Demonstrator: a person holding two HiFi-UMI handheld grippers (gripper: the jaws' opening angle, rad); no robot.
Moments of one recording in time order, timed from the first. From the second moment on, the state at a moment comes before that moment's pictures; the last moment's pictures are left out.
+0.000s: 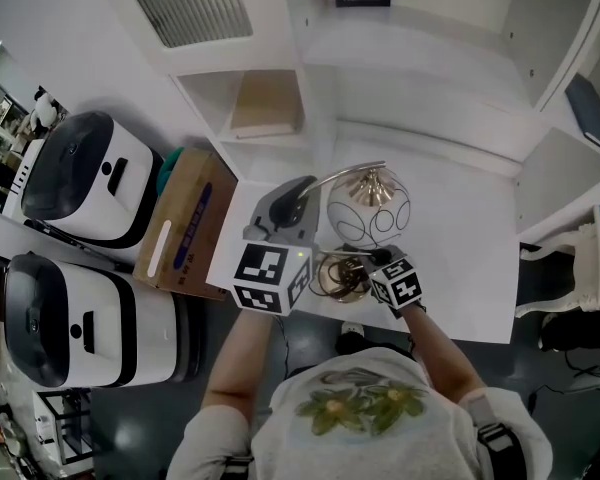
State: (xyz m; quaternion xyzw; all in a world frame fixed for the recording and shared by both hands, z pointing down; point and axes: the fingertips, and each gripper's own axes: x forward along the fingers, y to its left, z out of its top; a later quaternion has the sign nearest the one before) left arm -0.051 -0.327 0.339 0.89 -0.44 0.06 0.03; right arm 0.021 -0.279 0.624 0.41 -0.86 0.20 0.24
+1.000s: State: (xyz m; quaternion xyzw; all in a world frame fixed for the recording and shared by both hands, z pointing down) left arm -0.058 -0.373 0.371 0.89 -0.45 0.07 0.05; right arm 0.014 -0.326 0.659 0.39 -0.85 0.22 0.26
